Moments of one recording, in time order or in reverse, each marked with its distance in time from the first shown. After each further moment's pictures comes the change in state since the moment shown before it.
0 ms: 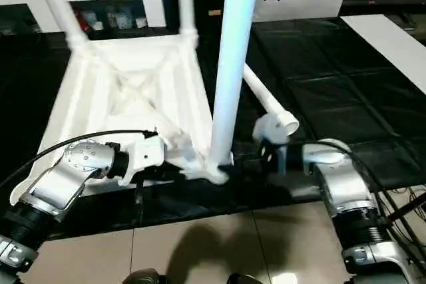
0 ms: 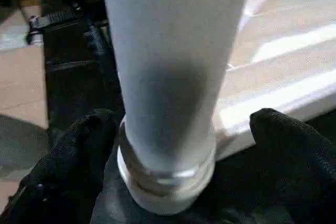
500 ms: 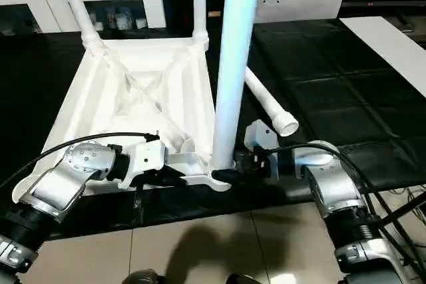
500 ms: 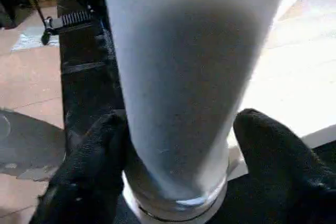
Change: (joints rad) left arm 0.000 0.004 -0.012 -0.003 -0.002 0.000 -0.009; right arm -0.016 0.020 0.030 0.042 -0.001 -0.026 0.019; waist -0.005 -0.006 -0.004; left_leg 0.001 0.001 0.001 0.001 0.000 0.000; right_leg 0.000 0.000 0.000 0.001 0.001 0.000
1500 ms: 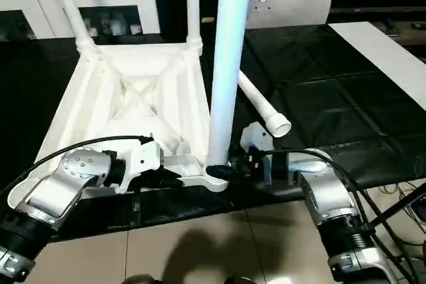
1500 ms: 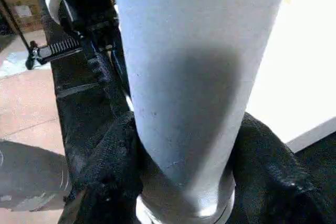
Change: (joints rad) left arm 0.055 -0.016 0.028 -0.029 -0.009 0.059 0.047; right arm 0.047 0.058 -0.015 -0.043 0.030 0.080 -0.073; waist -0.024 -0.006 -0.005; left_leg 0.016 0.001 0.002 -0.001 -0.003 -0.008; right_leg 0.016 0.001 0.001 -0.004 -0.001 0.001
